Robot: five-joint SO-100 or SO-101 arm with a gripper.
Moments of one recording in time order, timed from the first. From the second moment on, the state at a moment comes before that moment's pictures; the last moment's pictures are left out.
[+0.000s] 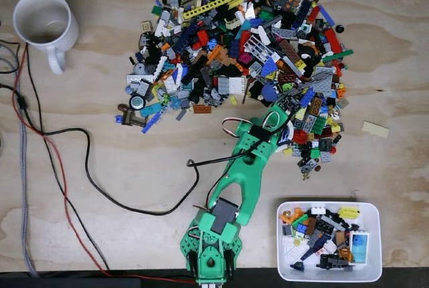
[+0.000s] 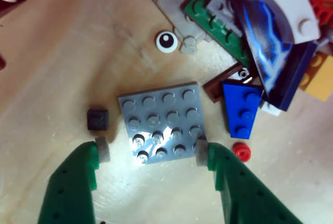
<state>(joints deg) 24.7 94.4 124.3 50.2 -66.5</state>
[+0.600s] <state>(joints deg) 26.5 93.0 119.4 58.4 -69.3</state>
